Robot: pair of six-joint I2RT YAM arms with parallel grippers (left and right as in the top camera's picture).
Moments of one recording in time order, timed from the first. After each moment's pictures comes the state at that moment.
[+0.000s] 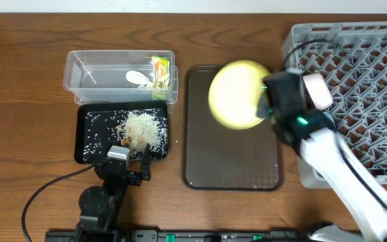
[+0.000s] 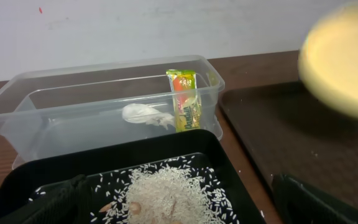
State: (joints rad) left arm -0.13 0.01 0.07 -0.24 0.08 0.01; right arm 0.40 1.33 1.02 -0.53 0.40 0.51
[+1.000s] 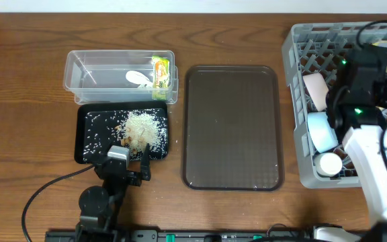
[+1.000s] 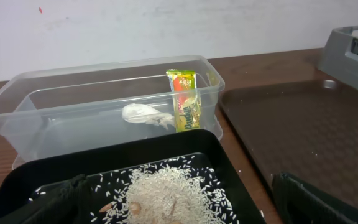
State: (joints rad) left arm -0.13 0.01 0.07 -0.24 0.08 0.01; right arm -0.02 1.43 1.03 -0.15 1.07 -0.30
